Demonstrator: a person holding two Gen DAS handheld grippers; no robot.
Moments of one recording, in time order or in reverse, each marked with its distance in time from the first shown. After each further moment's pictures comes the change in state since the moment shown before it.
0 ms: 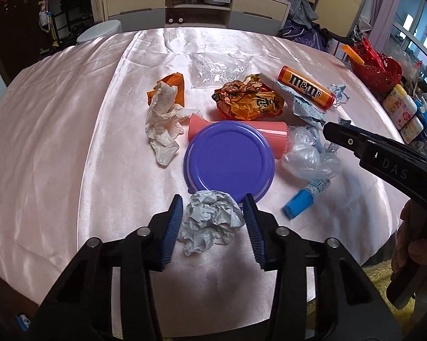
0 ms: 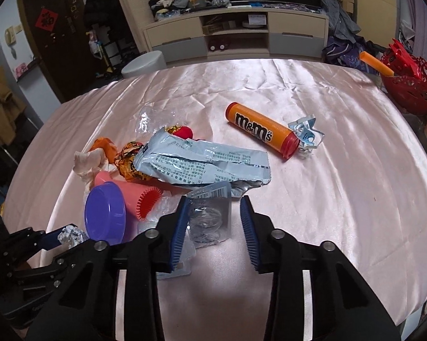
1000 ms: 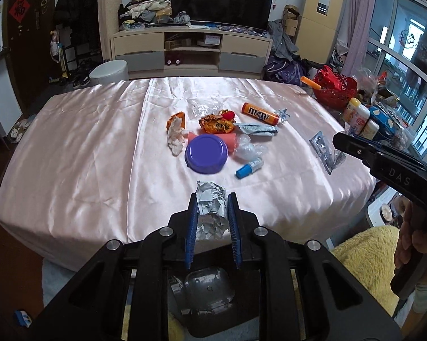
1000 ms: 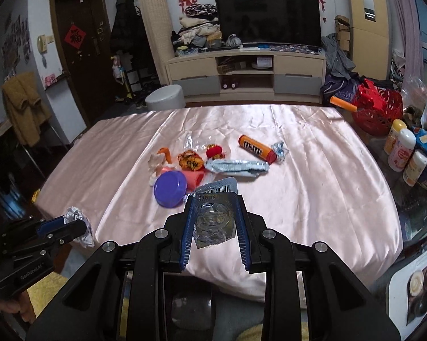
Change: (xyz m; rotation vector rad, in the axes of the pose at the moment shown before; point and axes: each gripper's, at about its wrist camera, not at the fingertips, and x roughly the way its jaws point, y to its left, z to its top) left arm -0.160 -0.022 -0.085 0.032 -0.194 -0.018; right arm -0.166 0.023 -0.065 -0.055 -0.172 0.022
